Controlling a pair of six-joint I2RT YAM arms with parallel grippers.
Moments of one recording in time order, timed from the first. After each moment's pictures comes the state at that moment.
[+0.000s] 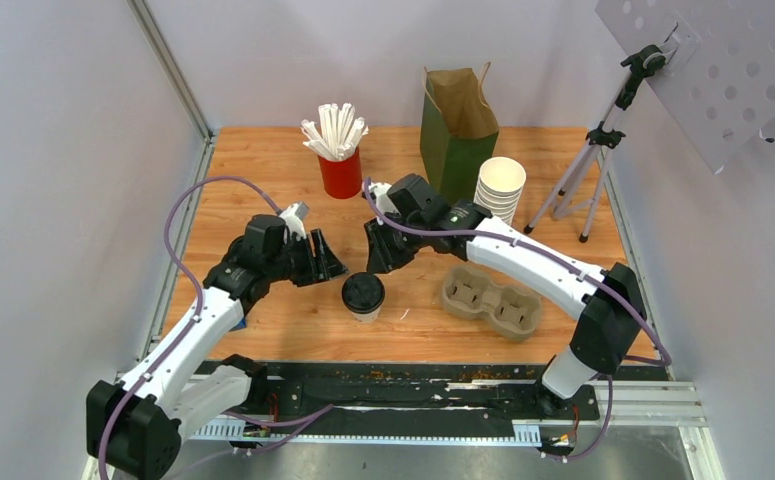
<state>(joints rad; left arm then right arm) -0.37 0.95 0.70 -0.43 0.38 -0.61 0.86 1.62 1.44 -0.65 -0.31 0.30</state>
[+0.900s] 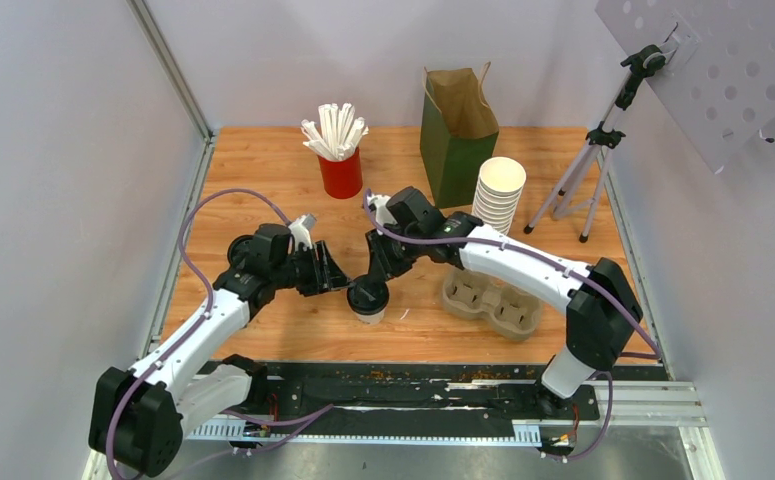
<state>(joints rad) -0.37 0.99 0.59 -0.32 0.48 -0.64 0.86 1.63 1.28 -0.47 -0.34 0.34</state>
